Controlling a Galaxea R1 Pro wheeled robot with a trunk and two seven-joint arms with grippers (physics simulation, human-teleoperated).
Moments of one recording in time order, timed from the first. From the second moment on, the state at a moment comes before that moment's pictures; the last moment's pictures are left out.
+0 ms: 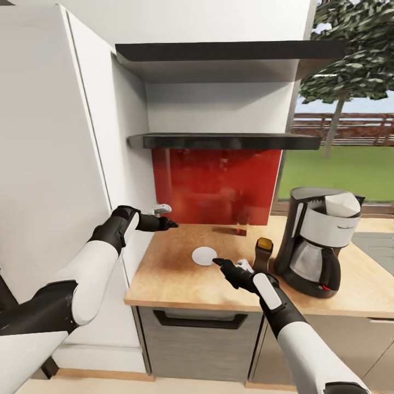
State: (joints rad) left arm -1.22 -0.08 0.16 -0.49 -0.18 0.76 -0.45; right arm -0.72 0.09 -0.02 -0.71 -0.91 0.56 -0.01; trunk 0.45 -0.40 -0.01
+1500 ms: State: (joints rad) left arm -1.15 -0.07 0.16 -0.47 -0.19 0.76 -0.45; right arm -0.72 0.15 0.13 -0.55 -0.91 0.56 0.18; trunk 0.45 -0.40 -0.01
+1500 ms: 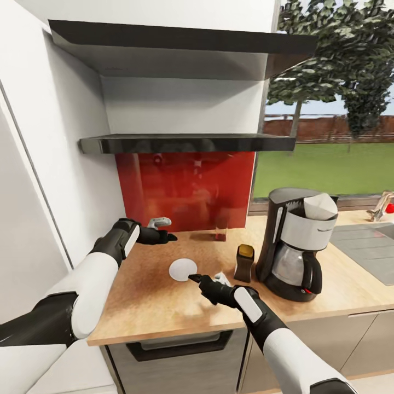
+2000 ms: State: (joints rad) left arm -1.12 -0.07 0.16 -0.47 -0.19 0.75 -0.44; right arm -0.72 0.16 0.13 -0.52 -0.91 0.56 0.19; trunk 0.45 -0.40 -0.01
